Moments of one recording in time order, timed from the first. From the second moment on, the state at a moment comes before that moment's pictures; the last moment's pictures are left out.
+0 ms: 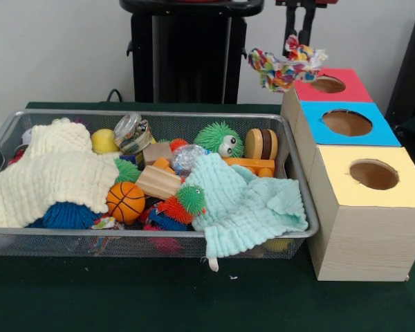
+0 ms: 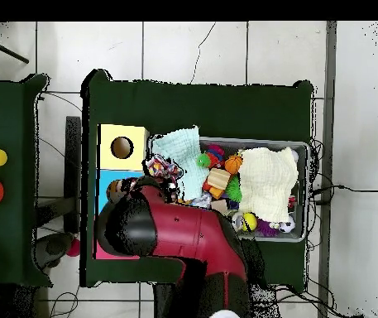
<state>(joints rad) -0.02 -0.94 -0.09 1.81 0.08 0.45 1.58</state>
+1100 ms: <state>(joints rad) 0.08 -0.80 -0.19 1.71 0.15 0.45 1.63</state>
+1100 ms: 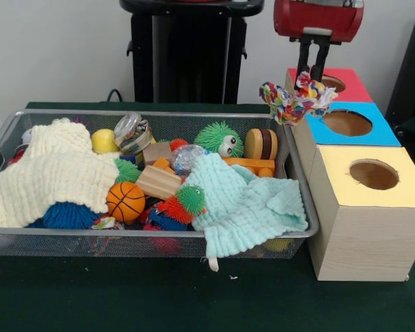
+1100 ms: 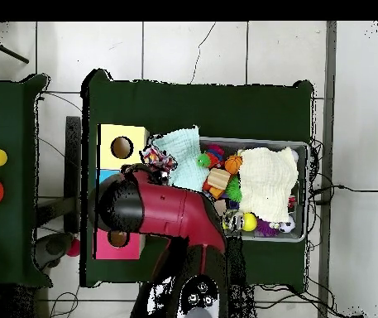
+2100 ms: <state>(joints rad) 0.28 -0.69 -0.30 1.64 0.26 0.45 1.82</state>
